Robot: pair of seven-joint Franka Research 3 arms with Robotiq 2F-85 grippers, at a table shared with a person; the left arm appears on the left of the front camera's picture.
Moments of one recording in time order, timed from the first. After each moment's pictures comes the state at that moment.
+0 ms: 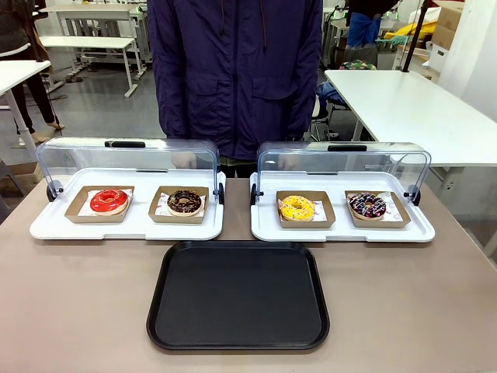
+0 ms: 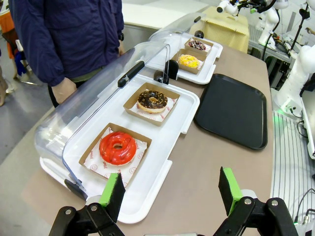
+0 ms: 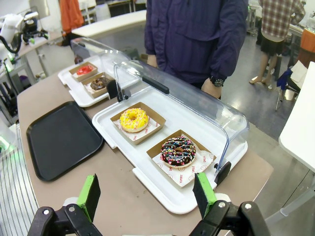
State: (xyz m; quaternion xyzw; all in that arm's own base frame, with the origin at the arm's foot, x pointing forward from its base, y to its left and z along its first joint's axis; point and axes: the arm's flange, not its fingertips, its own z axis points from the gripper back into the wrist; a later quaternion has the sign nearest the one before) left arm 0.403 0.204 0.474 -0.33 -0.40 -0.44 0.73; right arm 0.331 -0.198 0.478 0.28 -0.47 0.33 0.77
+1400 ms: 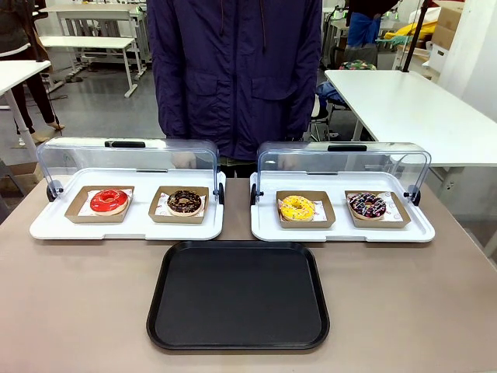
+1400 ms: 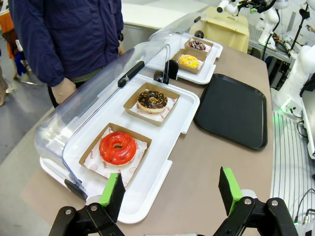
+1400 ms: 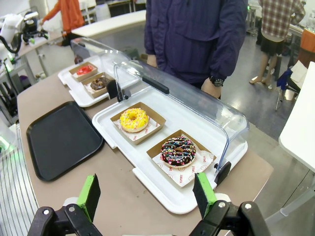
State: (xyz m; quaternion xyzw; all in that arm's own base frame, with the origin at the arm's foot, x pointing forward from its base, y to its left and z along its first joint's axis) left arm 0.403 0.204 0.474 -0.33 -0.40 -0.44 0.73; right arm 0.331 -0.198 0.478 0.28 -0.47 0.33 0.77
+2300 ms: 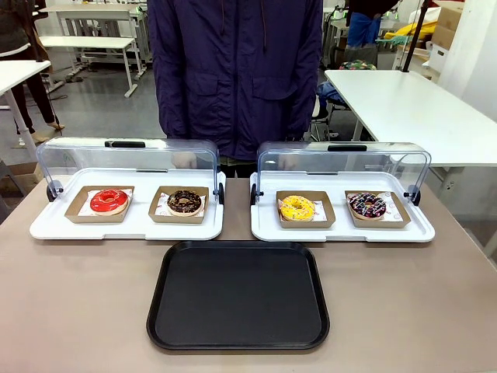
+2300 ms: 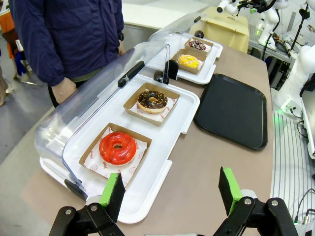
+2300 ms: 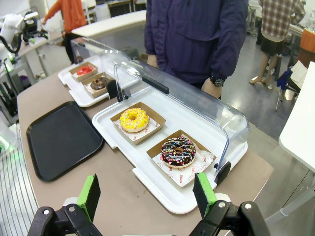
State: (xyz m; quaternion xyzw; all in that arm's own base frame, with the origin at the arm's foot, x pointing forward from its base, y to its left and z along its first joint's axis) left arm 0.403 0.204 0.474 -0.33 -0.40 -0.44 0.73; right arm 0.331 -0.198 0.478 0.28 -0.47 0.33 0.77
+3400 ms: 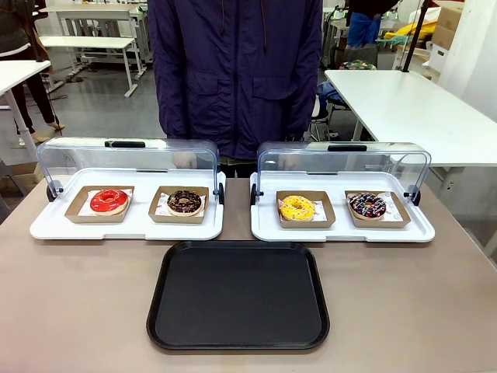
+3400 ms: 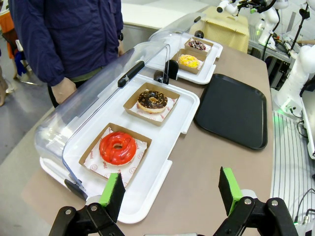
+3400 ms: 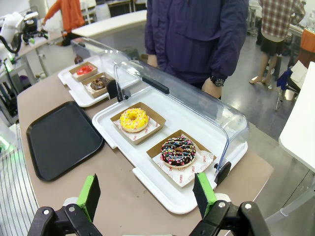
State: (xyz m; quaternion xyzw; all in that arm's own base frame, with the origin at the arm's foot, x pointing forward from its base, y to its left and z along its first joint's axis) left arm 0.403 0.204 0.474 -0.33 -0.40 -0.44 0.73; right arm 0.331 -0.198 0.478 0.28 -0.47 0.33 0.77
